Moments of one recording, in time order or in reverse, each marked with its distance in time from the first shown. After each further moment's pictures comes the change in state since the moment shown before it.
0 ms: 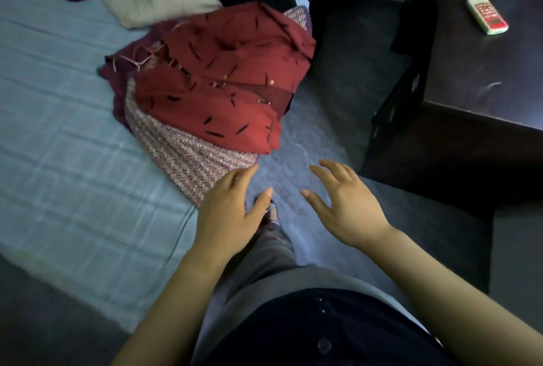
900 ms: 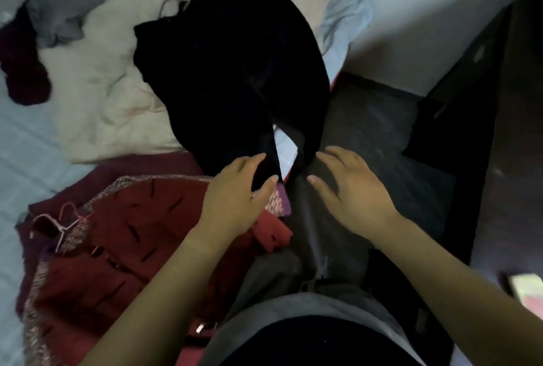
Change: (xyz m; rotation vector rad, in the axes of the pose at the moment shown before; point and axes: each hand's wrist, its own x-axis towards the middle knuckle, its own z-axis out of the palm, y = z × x) left_hand 0.689 0.070 -0.005 0.028 -0.017 -0.065; right_hand 0.631 0.191 -0.253 -0.010 0.009 -0.092
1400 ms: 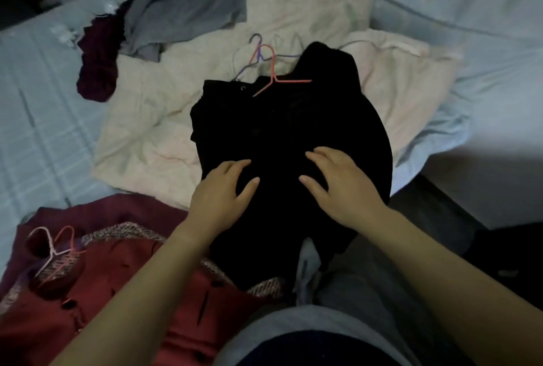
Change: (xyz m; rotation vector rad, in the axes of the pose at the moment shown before) left_hand 0.230 -0.116 -0.083 -0.054 0.211 -0.331; right_hand 0.360 -0.045 -0.027 -0.080 -0.230 -0.451
